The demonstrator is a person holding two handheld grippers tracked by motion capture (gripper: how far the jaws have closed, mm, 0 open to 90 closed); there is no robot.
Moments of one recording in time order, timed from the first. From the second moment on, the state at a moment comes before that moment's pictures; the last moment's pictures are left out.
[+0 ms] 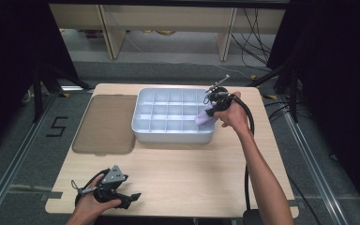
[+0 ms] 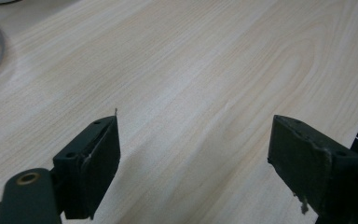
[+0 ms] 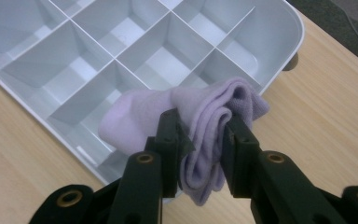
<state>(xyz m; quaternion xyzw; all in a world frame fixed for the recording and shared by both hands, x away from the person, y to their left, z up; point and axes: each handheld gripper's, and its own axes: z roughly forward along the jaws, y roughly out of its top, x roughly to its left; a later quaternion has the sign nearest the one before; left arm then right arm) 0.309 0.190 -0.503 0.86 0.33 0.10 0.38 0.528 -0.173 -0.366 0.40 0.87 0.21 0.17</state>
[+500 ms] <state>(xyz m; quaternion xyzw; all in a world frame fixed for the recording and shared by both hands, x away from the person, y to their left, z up) 0.308 0.190 -0.502 0.86 0.33 0.09 0.38 0.533 -0.163 -0.384 0.39 0.89 0.16 0.18</state>
